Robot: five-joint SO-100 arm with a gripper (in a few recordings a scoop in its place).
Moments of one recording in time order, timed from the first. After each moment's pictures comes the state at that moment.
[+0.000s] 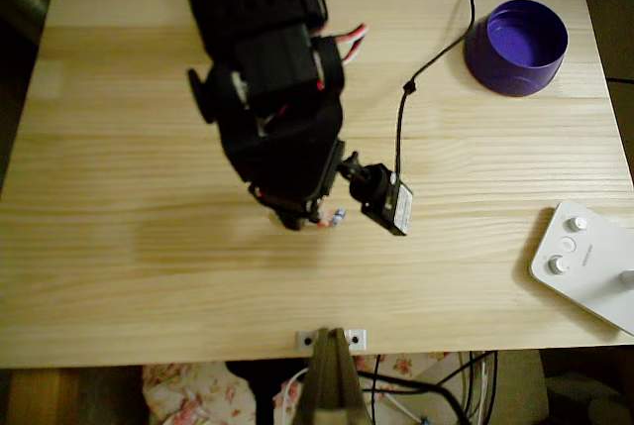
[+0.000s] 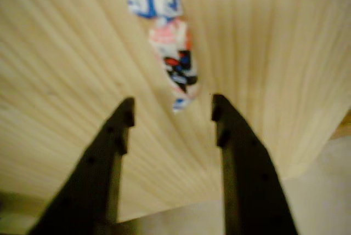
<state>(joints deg) -13.1 87.6 96.9 64.7 -50.8</state>
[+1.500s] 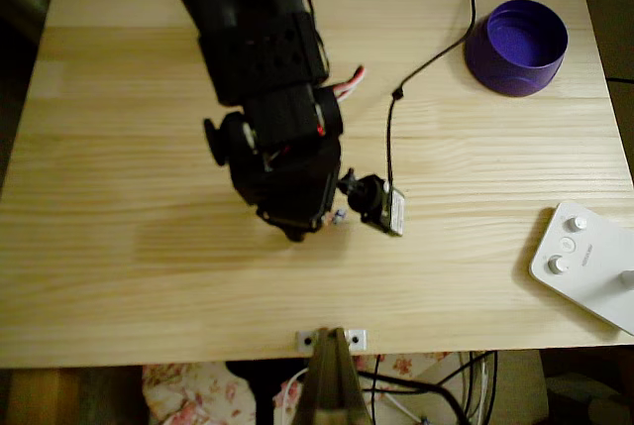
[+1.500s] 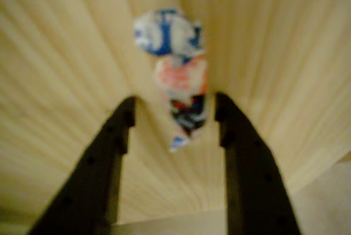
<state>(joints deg) -12.7 78.0 93.7 62.0 -56.8</state>
